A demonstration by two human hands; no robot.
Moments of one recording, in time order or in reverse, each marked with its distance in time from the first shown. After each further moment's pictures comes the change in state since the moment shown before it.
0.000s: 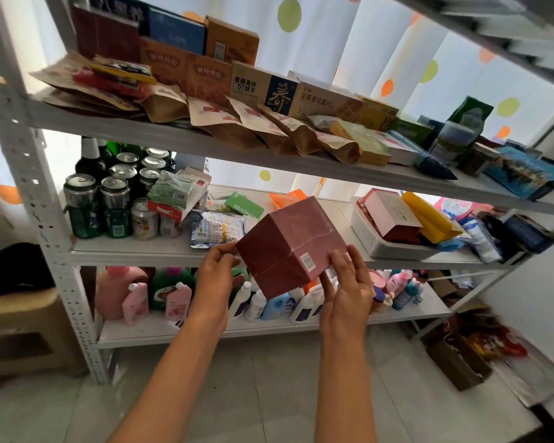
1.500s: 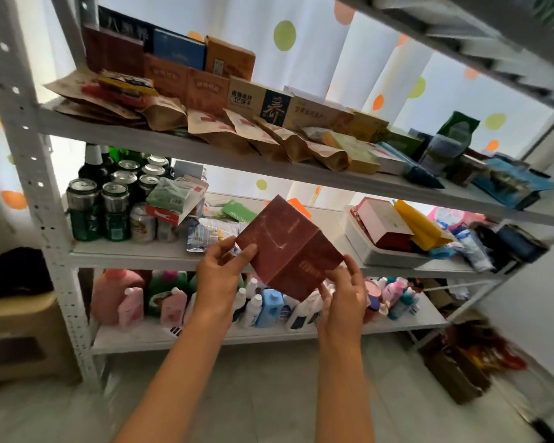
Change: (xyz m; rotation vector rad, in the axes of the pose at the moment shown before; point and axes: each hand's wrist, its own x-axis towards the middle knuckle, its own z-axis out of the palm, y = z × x) left_hand -0.029 0.007 0.017 -0.109 -0.023 0.069; right_hand -0.006 -0.011 -0.021 -0.102 -0.012 0.006
